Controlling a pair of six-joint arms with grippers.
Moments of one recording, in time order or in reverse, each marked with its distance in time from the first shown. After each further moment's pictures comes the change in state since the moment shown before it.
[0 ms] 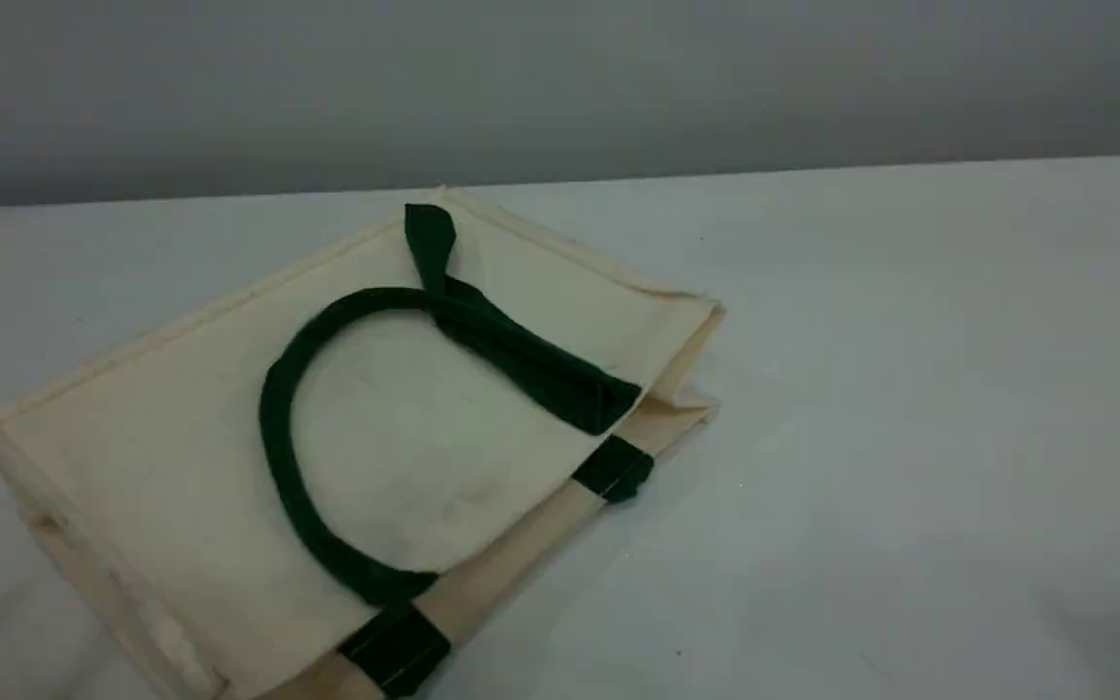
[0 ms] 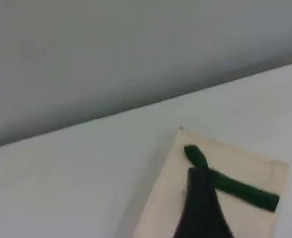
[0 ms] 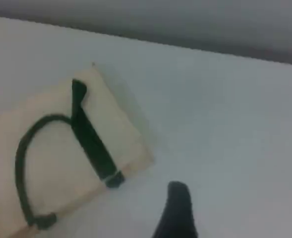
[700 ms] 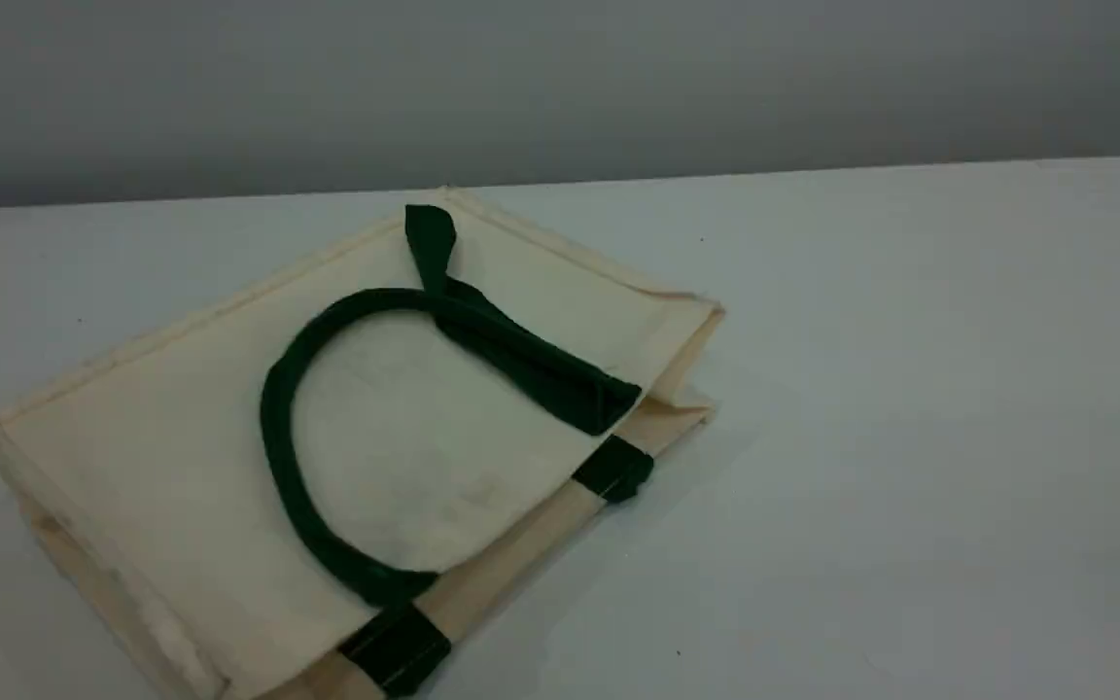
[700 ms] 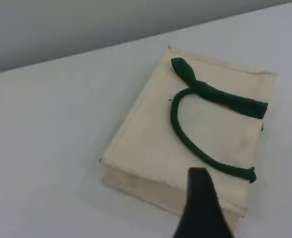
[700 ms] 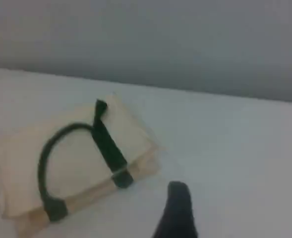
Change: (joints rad) left arm 0.000 -0.780 0.724 0.006 0.000 0.000; right arm 0.000 -0.854 0.510 0.001 -0.006 0.000
